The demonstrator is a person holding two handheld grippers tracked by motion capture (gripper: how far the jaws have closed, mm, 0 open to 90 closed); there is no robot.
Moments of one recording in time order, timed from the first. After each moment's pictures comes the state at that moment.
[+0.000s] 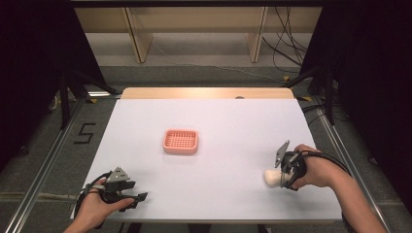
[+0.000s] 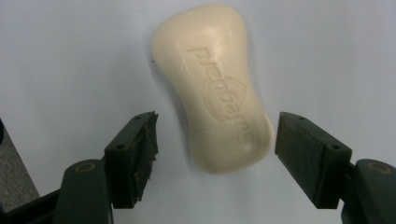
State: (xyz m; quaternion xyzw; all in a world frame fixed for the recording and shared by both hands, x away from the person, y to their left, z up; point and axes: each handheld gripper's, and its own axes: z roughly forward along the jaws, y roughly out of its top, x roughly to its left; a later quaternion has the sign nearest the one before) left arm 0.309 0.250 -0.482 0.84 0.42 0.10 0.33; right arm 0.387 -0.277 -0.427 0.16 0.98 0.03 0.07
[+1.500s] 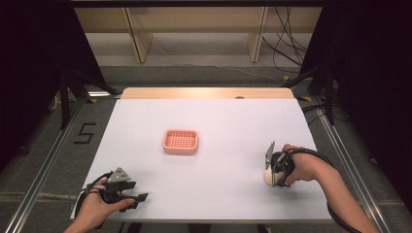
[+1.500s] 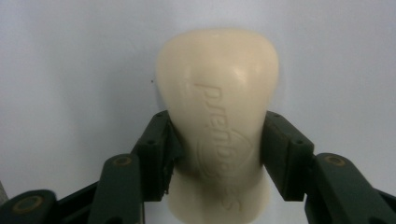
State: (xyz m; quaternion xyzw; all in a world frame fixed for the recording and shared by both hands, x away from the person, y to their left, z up) left arm 0.310 0.249 -0.483 0.84 0.42 0.10 0.33; right arm 0.406 -0.258 -0.449 0.11 0.99 0.00 0.03
